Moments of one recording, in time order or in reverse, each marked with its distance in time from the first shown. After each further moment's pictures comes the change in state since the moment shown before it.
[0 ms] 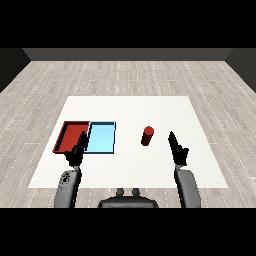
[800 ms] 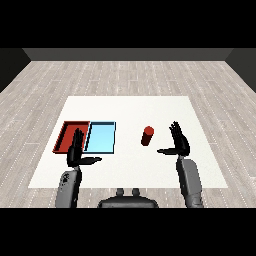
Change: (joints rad) left arm 0.000 -0.044 0.047 -0.013 0.024 -0.005 -0.290; right arm -0.184 -0.036 -0.126 0.182 -0.168 0.174 -0.252
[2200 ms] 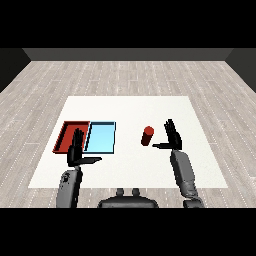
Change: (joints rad) left arm -0.012 -0.003 0.005 0.019 0.014 -0.008 -0.051; right arm -0.171 0.010 -0.022 0.312 -0.032 0.001 -0.137
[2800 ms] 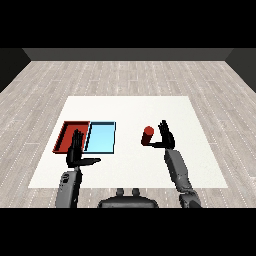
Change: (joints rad) left arm 0.016 -0.001 0.004 0.003 0.027 -0.018 -0.017; right arm -0.097 0.036 -0.004 0.225 -0.012 -0.015 -0.098
